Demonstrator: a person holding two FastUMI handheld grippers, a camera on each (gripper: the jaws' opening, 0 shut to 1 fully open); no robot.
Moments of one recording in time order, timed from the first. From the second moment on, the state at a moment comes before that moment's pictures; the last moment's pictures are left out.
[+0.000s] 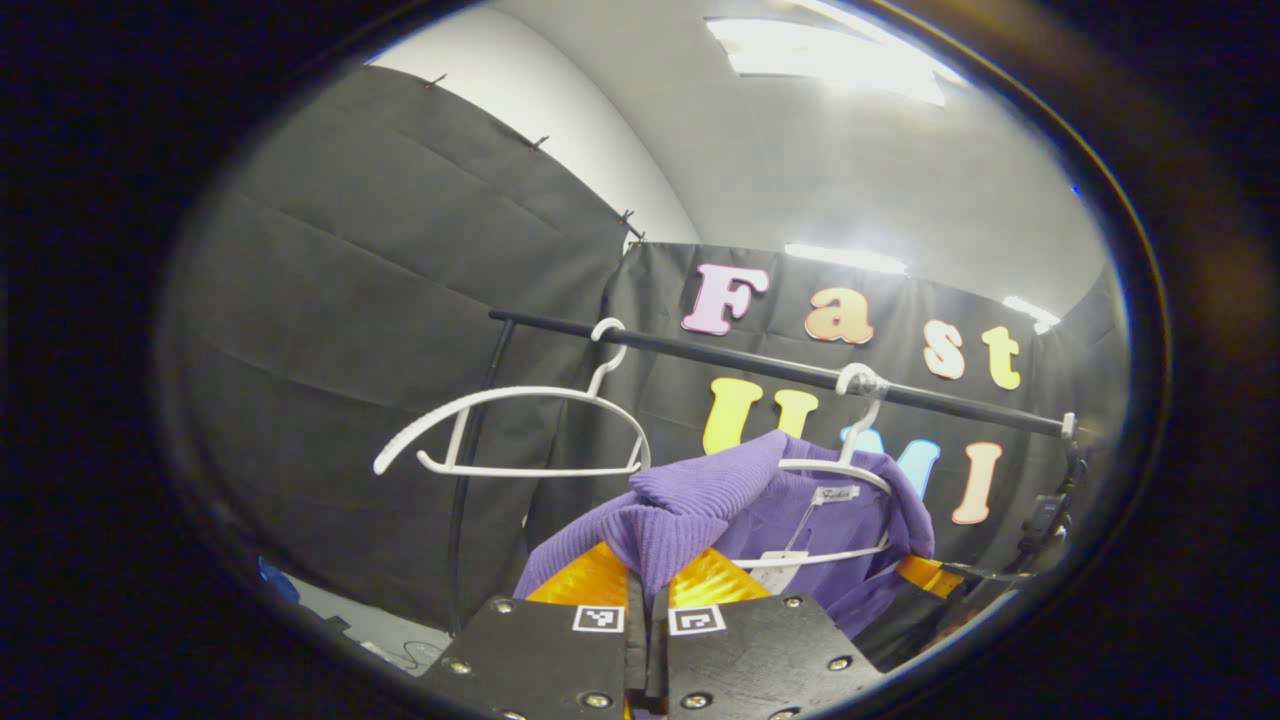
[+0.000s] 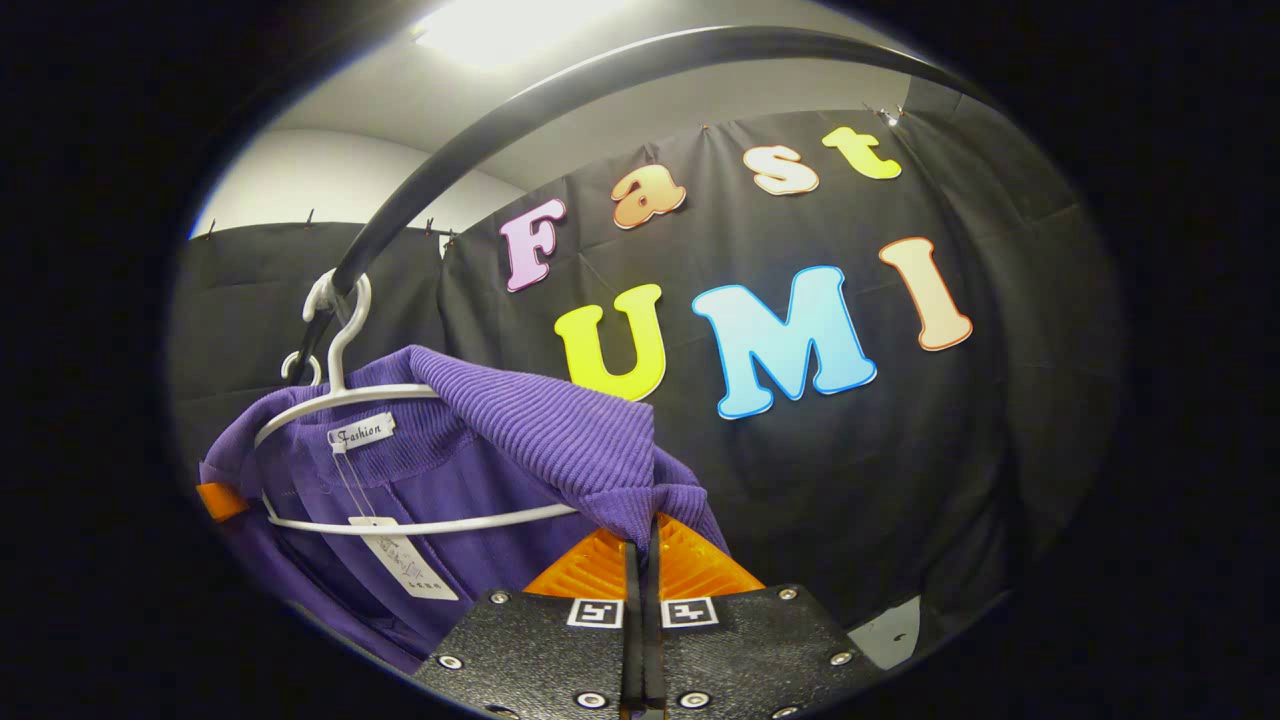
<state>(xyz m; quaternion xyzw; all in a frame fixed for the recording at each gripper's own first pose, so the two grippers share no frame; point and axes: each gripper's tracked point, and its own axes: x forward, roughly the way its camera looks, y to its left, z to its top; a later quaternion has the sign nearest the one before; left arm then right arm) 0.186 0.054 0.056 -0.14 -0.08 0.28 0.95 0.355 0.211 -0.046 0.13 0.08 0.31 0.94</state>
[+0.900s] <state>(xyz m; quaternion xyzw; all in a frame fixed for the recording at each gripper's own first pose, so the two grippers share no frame) 0.171 0.120 0.114 -0.04 -0.10 0.28 0.95 0.396 0.196 -0.013 0.12 0.00 0.25 0.96</state>
